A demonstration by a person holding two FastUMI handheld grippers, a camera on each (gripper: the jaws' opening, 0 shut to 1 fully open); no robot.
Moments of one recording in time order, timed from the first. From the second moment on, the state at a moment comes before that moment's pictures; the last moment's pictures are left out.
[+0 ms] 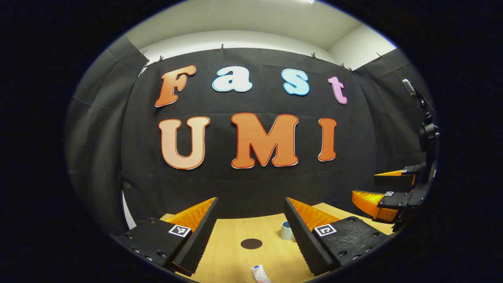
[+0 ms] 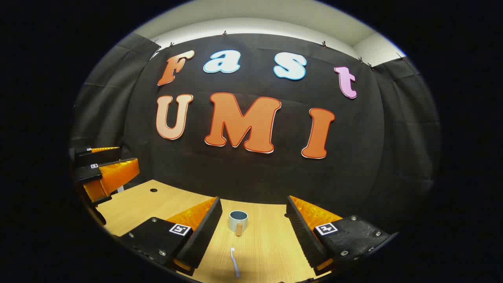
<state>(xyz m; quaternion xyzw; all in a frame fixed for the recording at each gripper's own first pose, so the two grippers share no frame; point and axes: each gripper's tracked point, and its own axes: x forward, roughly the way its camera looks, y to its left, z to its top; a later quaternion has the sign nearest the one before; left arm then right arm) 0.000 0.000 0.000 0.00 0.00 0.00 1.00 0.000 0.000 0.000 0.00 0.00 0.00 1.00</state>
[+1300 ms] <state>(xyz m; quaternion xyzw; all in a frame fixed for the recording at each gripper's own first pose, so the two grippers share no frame) 0.016 -0.004 -0.006 0.02 0.00 0.07 1.00 0.059 0.021 -0.065 0.02 0.07 0.09 0.99</state>
